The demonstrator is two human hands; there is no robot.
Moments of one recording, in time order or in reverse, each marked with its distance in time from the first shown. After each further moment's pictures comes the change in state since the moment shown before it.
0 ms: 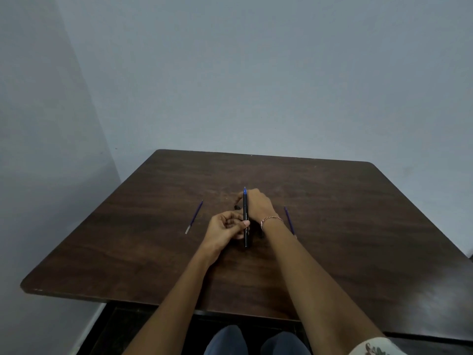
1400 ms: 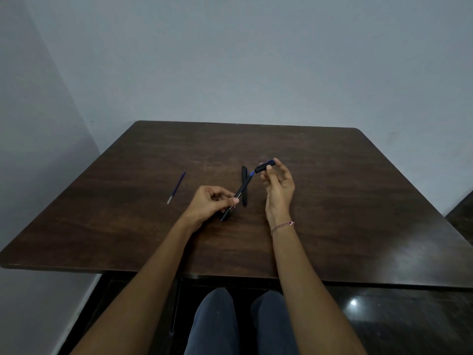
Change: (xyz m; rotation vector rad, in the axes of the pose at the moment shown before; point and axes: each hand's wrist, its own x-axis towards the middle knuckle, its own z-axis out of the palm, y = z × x) left_hand -0.005 0.000 0.003 0.251 -0.105 0.015; right_hand -0.073 0.043 0.010 1.770 0.738 0.253
